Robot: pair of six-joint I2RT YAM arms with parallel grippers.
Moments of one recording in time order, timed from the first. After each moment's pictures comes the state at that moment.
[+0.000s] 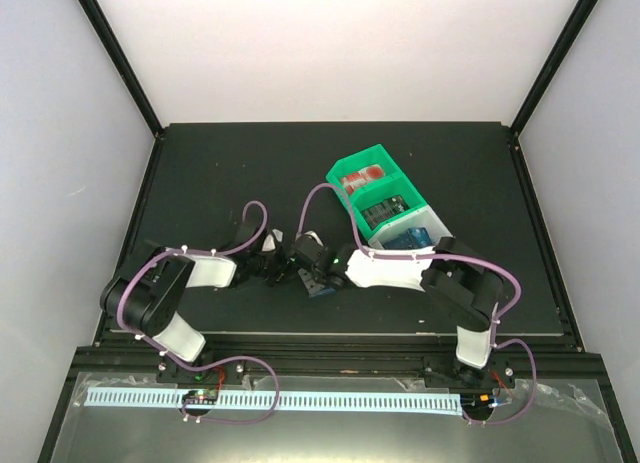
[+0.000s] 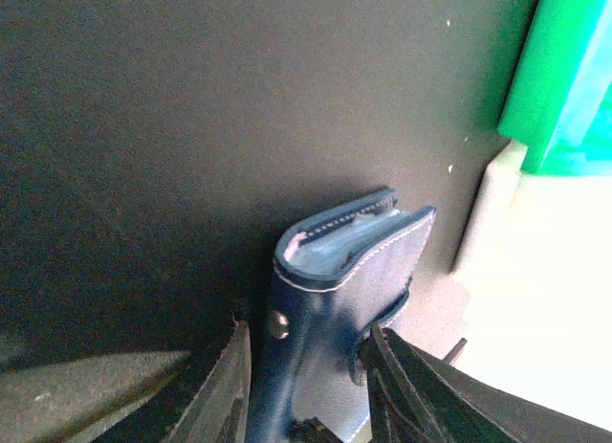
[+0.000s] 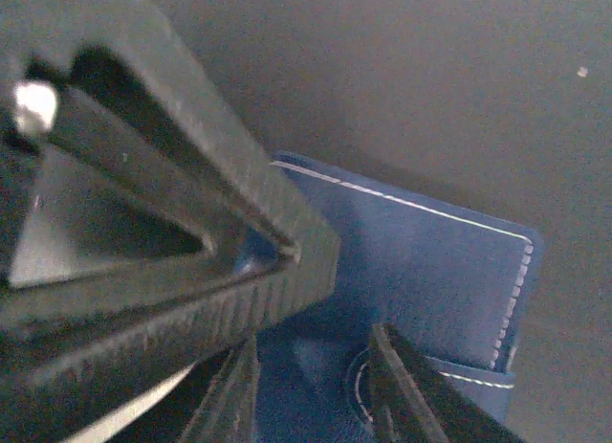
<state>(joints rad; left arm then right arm) -0.43 1.59 0.47 0.28 0.62 -1.15 1.09 1.88 1.13 -0.35 0.25 0.45</state>
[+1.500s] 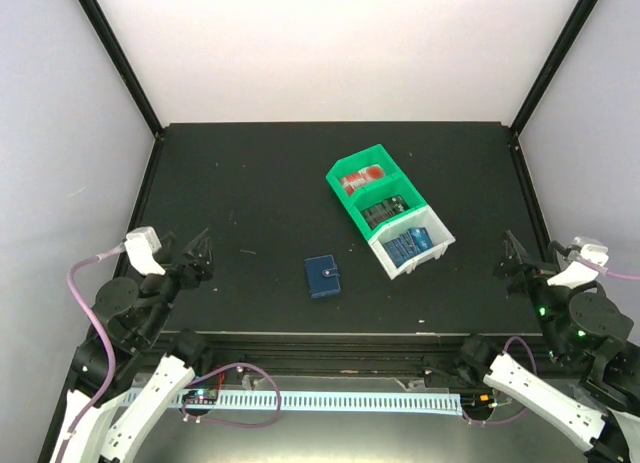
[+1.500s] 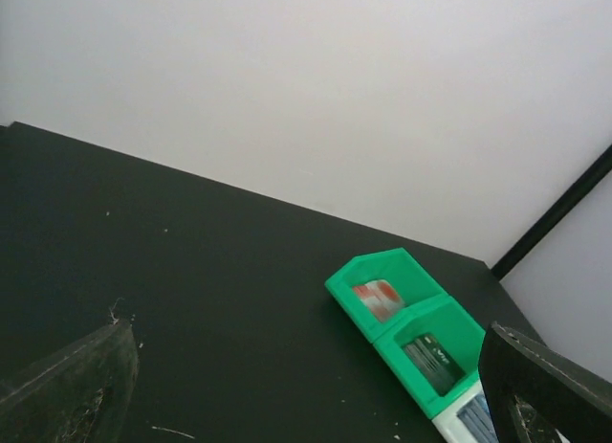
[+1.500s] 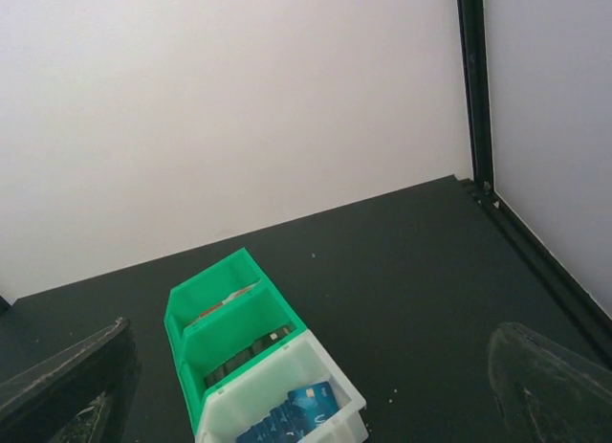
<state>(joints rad) -0.44 0.21 0.80 -0.69 -0.21 -0.49 0.87 0.23 1.03 -0.97 0.84 0.44</state>
